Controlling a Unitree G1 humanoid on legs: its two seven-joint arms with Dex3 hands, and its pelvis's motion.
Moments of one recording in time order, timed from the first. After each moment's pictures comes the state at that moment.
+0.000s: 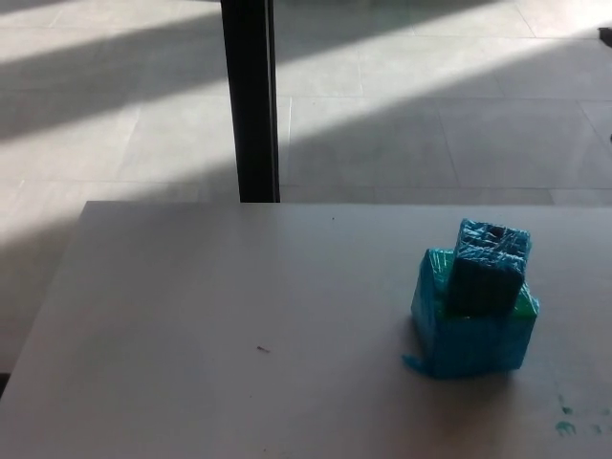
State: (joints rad) left_arm -0.12 0.77 0.46 1.00 -0.24 0.24 -0.26; right_arm -0.80 -0.89 0.00 0.28 -0.54 -0.02 0.49
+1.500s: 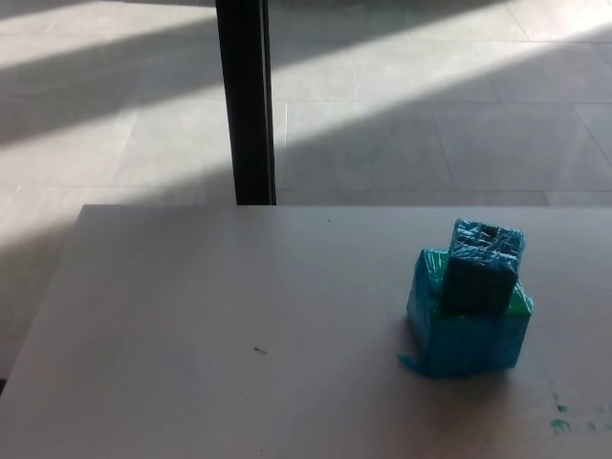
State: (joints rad) left_arm -0.08 0.76 0.46 1.00 -0.24 0.24 -0.26; right_arm -0.25 -0.50 -1.02 0.62 -0.16 0.23 0.03
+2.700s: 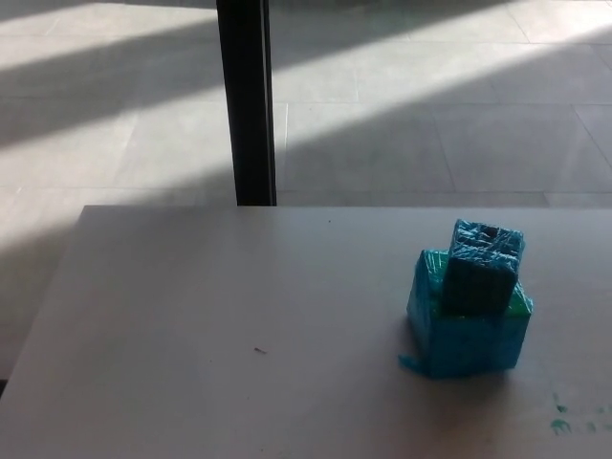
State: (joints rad) left_arm -0.02 0.73 0.48 0.95 -0.25 0.23 -0.24; right_arm -0.18 -0.39 -0.85 0.73 0.21 0.29 -0.14
